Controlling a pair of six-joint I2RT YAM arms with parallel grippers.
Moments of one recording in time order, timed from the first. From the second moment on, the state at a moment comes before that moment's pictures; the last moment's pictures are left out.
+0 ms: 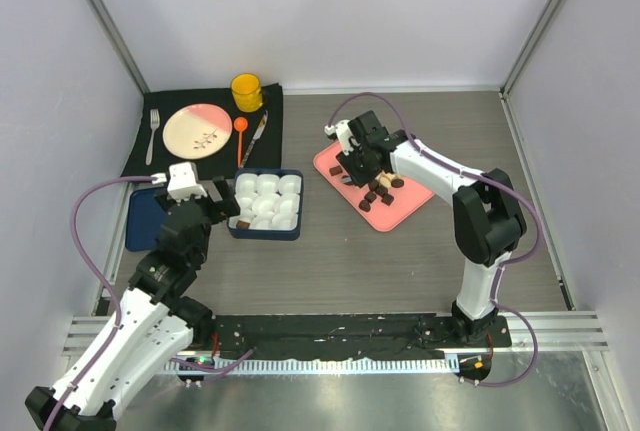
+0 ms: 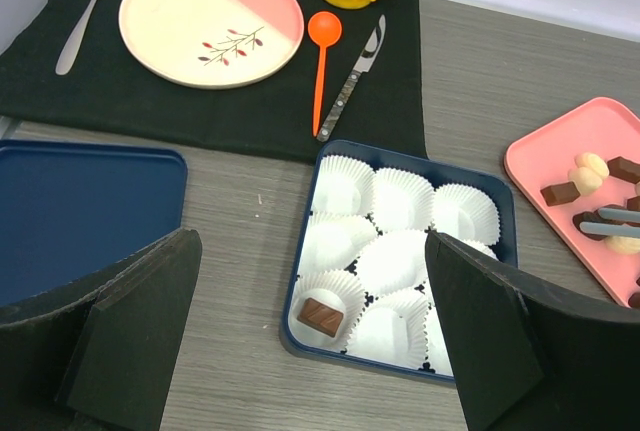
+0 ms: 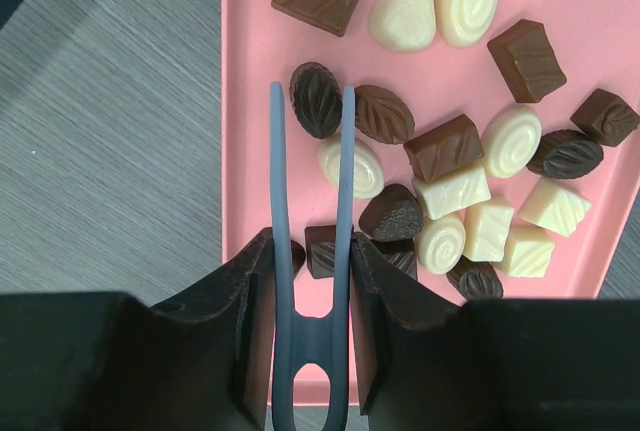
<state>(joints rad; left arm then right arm) -0.49 0.57 0.57 -0.24 -0.56 -0.30 0.55 1.86 1.43 -0.57 -0.02 -0.23</state>
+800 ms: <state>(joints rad) -0.49 0.58 0.57 -0.25 -0.56 -0.30 0.55 1.87 1.44 -0.64 -0.03 -0.26</state>
